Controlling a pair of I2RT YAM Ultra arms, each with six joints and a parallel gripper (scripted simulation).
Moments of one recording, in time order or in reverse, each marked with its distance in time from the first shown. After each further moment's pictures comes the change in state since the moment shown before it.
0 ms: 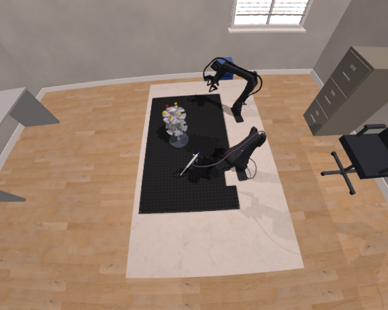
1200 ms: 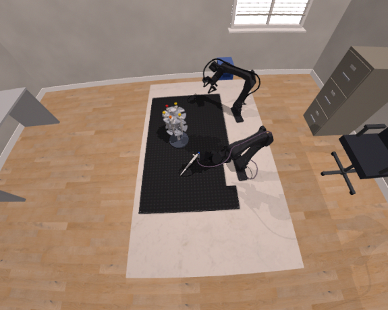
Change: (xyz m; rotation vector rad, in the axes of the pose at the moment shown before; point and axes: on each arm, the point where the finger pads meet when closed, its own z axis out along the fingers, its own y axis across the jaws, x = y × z) left arm -0.010 -0.072 0.023 0.054 -0.151 -0.268; right arm -0.016 0.009 0.018 -0.140 -0.110 -0.228
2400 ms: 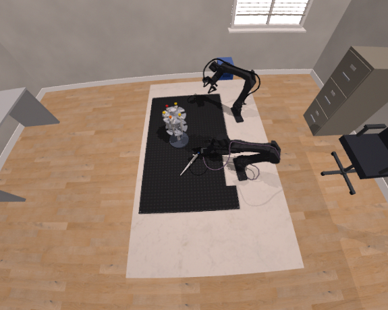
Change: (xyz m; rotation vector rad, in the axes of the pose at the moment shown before) left arm 0.038 -0.132 0.064 0.179 -0.181 -0.569; right arm 0.000 0.000 0.000 0.000 0.000 0.000
